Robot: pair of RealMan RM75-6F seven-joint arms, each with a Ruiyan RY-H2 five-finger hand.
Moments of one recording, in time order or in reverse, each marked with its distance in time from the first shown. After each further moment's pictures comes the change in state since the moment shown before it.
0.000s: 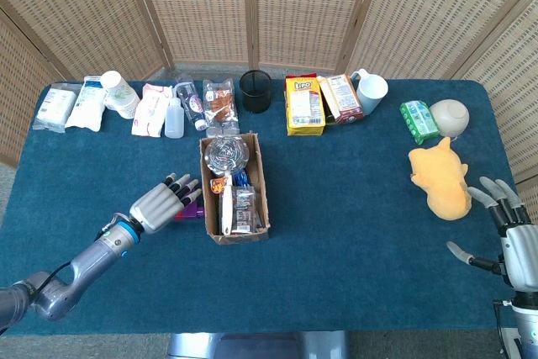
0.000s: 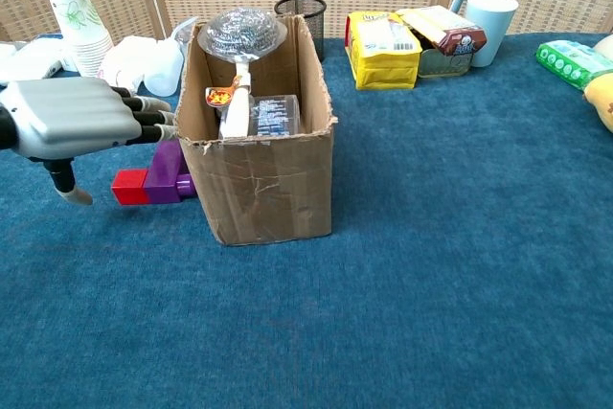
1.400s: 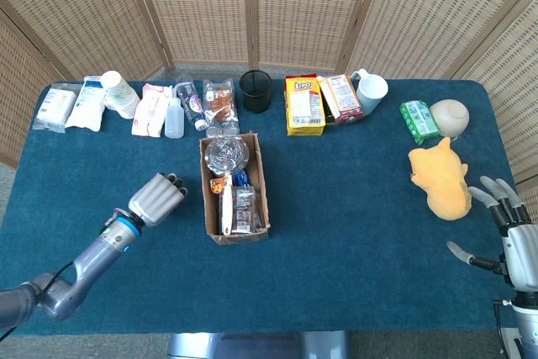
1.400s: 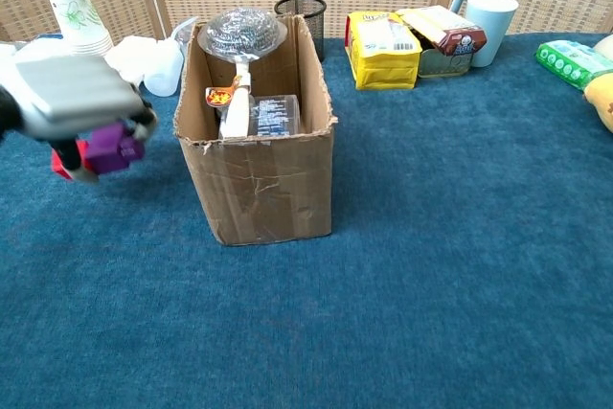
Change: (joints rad) left arm 0.018 -0.002 -0.022 -0.006 -0.022 0.118 0.013; right arm 0.000 0.001 0.001 -0.005 -0.006 0.002 0.023
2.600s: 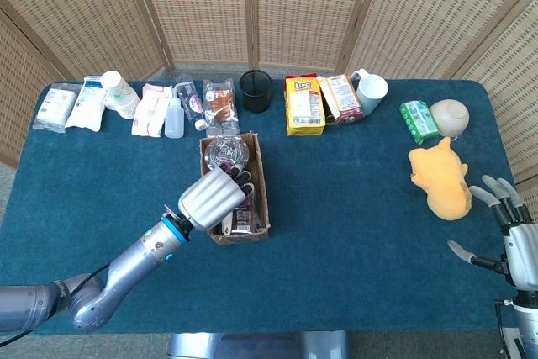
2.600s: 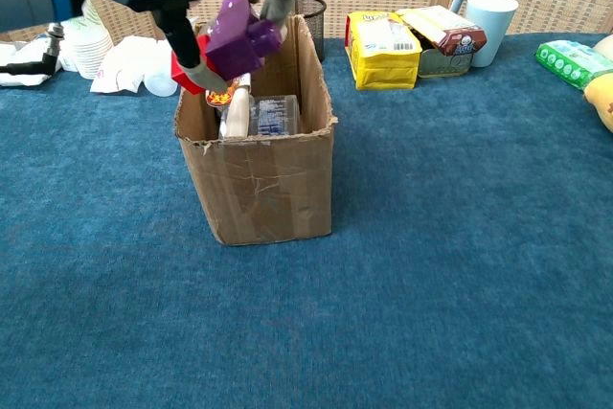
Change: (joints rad) left arm -0.159 0.045 -0.197 -0.425 -0.119 0.054 0.209; right arm 0.002 0.002 0.004 0.004 0.011 -0.006 0.016
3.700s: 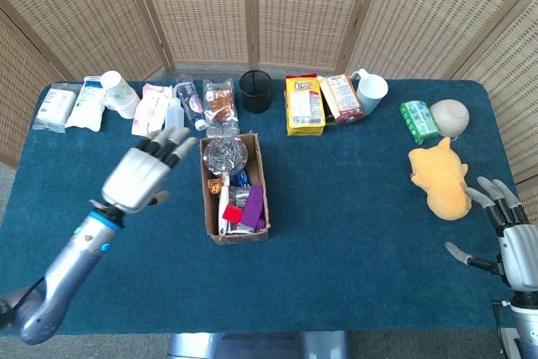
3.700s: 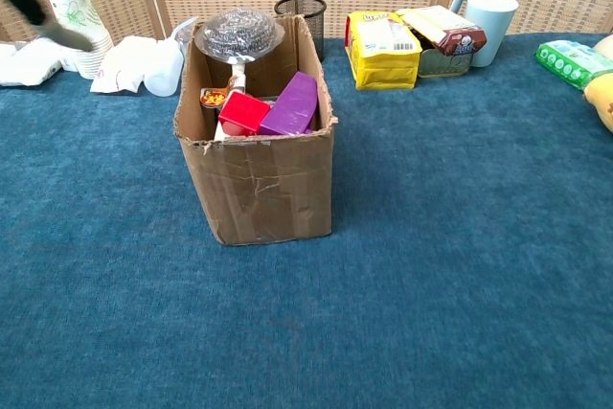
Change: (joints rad) left arm 0.208 0.199 0.092 0.029 0.079 0.228 -0.346; right arm 0.001 0.002 -0.007 -0.007 -0.005 -0.013 -0.066
